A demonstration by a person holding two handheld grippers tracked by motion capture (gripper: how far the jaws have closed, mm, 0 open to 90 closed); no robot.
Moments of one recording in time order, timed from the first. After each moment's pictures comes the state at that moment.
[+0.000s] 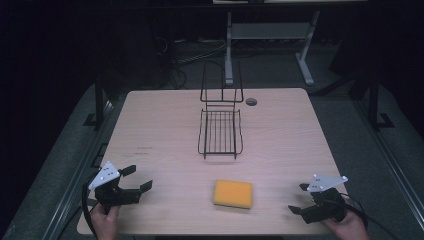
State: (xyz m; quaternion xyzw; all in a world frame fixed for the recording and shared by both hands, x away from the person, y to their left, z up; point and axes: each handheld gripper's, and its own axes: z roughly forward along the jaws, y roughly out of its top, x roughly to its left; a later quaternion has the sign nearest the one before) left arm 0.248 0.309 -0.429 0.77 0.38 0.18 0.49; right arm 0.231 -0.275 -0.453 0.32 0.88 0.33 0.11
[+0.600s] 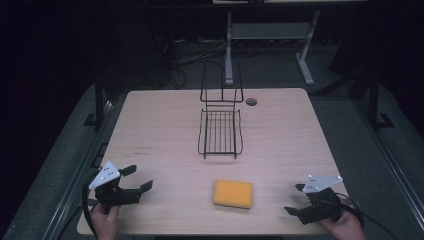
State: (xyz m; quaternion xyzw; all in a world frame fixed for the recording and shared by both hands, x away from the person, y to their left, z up) left arm 0.247 0.310 -0.429 0.76 0.38 0.18 0.49; right arm 0.232 -0.264 -0.452 0.30 0.89 0.33 0.10
